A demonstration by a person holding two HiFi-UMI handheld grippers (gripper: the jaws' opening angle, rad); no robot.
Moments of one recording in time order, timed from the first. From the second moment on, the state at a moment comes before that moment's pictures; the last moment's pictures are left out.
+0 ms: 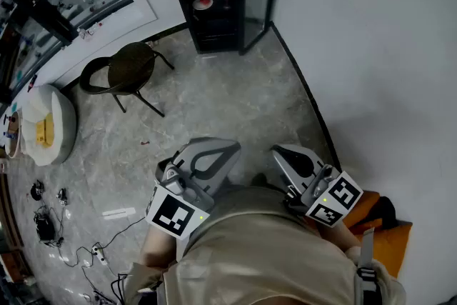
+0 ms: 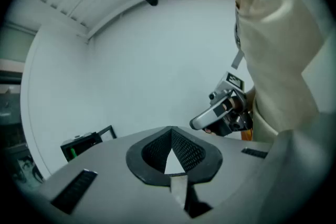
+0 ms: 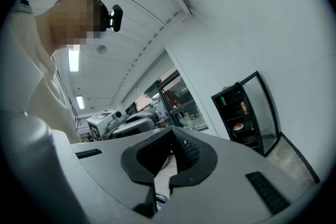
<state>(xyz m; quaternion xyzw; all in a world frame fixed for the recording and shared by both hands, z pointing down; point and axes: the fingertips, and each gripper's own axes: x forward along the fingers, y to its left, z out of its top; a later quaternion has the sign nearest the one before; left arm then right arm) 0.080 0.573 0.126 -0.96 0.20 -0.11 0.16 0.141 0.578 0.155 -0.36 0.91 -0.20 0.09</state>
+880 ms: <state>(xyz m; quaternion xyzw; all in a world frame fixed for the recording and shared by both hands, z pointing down) 0.090 0.543 0.081 -0.95 0.24 0.09 -0.16 0.173 0.573 0.131 -0.28 0.94 -0.18 0.07</state>
